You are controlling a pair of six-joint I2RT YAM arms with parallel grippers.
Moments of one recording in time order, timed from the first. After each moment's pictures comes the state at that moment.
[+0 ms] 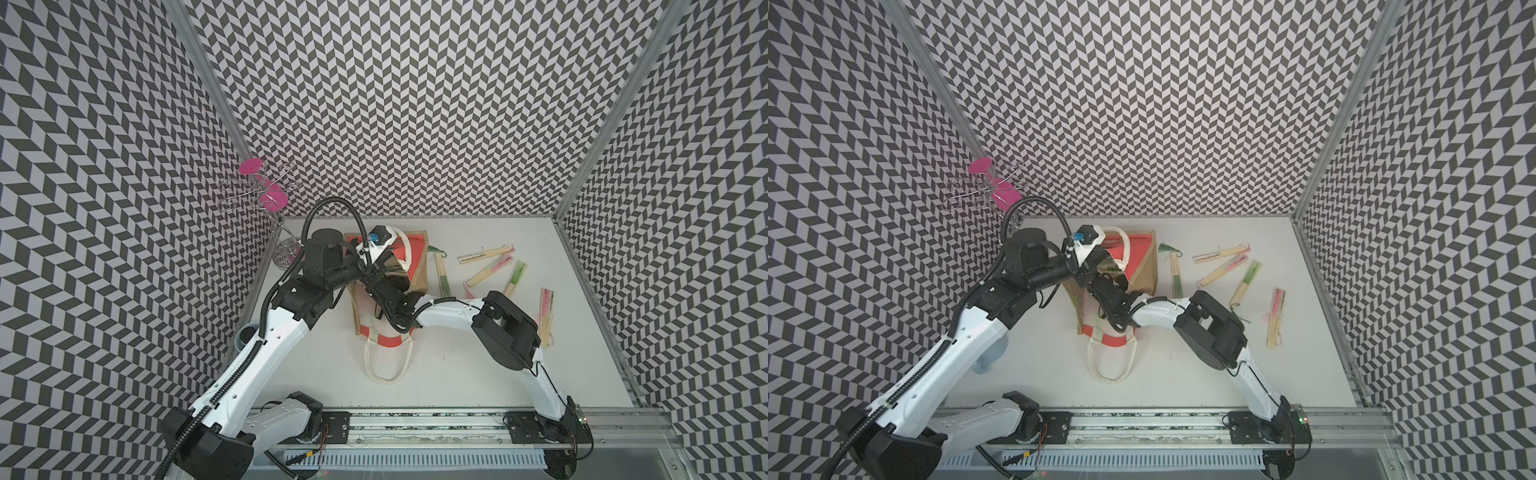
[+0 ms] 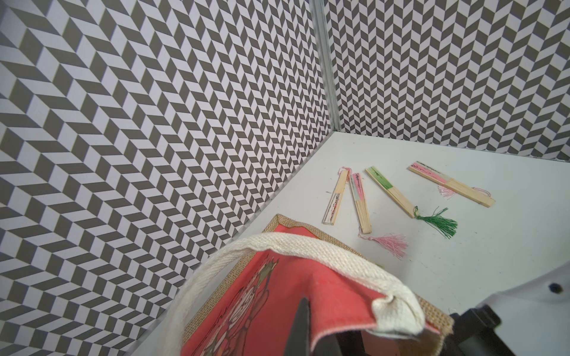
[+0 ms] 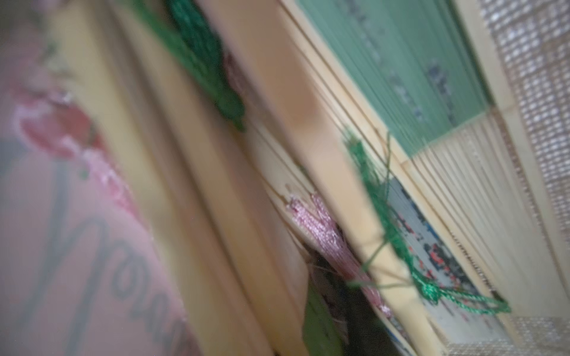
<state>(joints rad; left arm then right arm) -0.45 1.11 1.13 -0.30 0.40 0.40 0.98 2.20 1.54 -0.12 0.68 -0.27</state>
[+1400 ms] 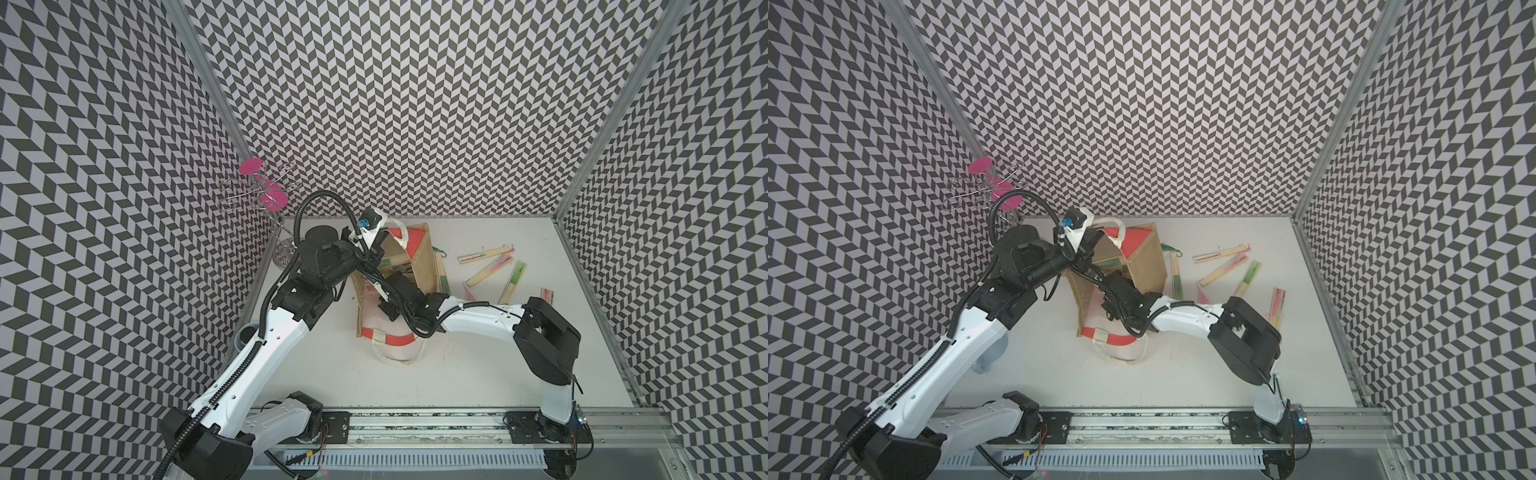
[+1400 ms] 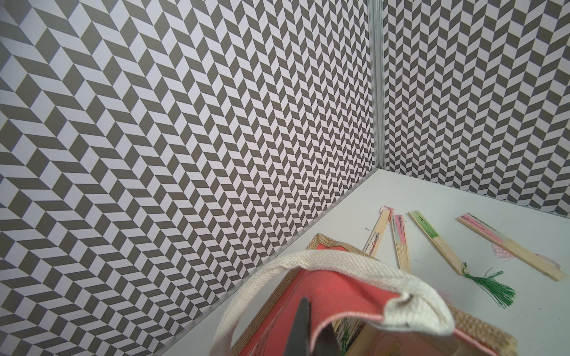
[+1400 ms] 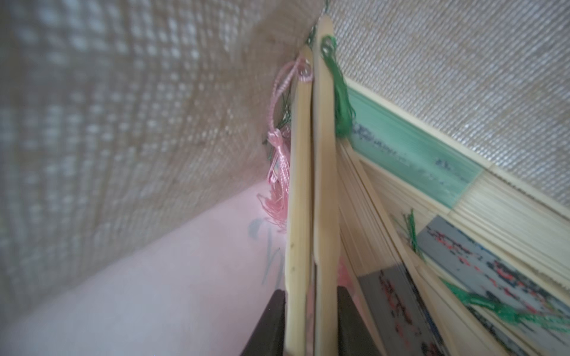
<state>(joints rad) -0.46 1.12 1.15 -0.14 0.25 0.27 0.98 1.94 1.34 -0.07 0.32 -0.07</state>
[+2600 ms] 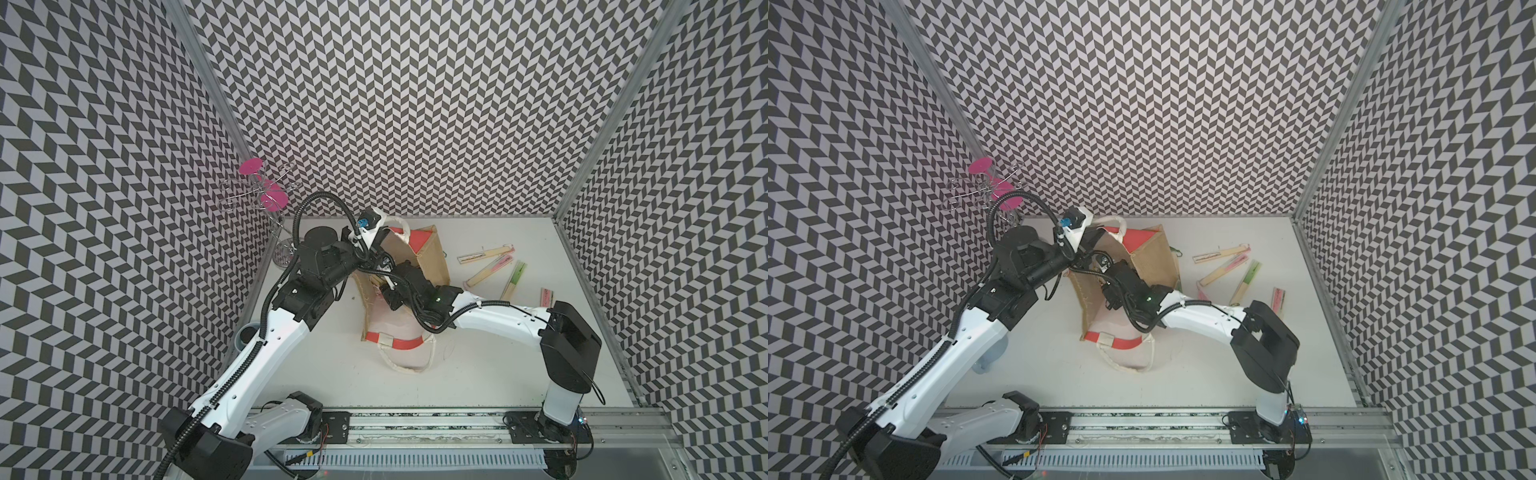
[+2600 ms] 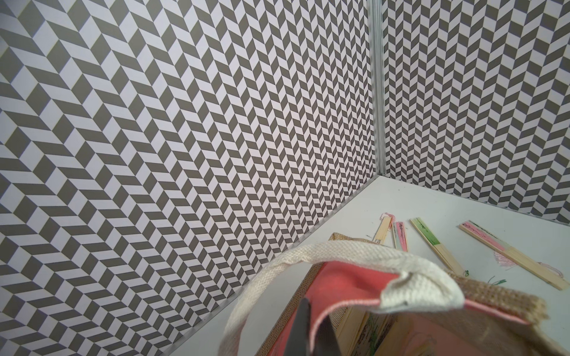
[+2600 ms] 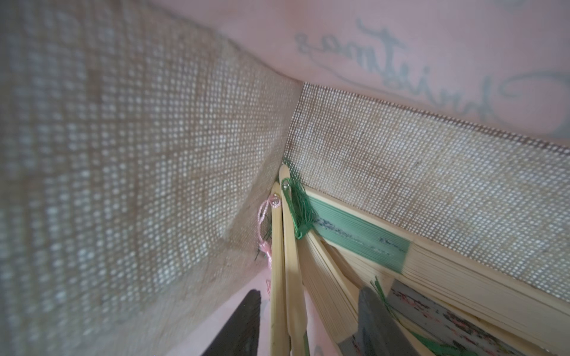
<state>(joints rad) -0.46 1.12 1.13 -0.10 0.24 0.27 0.97 1.82 1.35 -0.12 0.32 0.09</state>
